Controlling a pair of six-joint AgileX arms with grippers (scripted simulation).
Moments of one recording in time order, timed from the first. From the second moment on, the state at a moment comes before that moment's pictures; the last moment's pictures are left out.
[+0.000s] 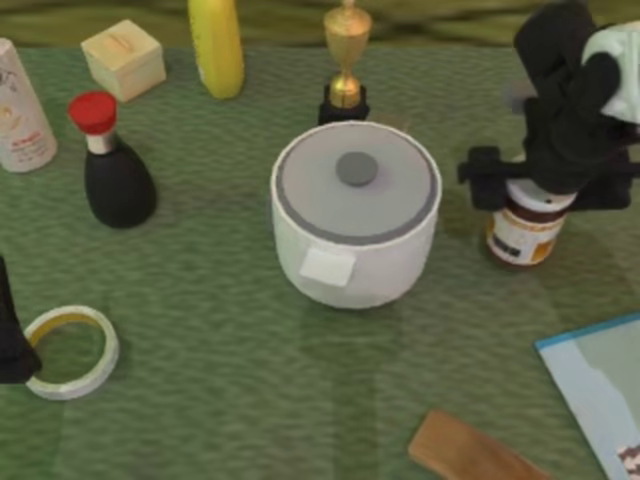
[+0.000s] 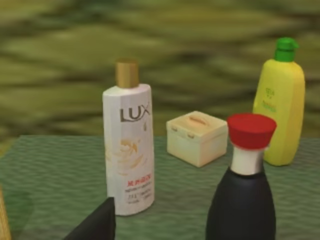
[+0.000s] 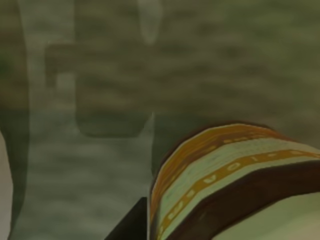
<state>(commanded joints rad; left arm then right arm) 0.00 0.00 0.00 0.00 0.00 0.00 0.31 2.01 1.41 -0.68 0.09 0.31</state>
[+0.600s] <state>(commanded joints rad) 0.00 0.00 0.00 0.00 0.00 0.00 0.31 2.03 1.40 -0.66 0.09 0.31</state>
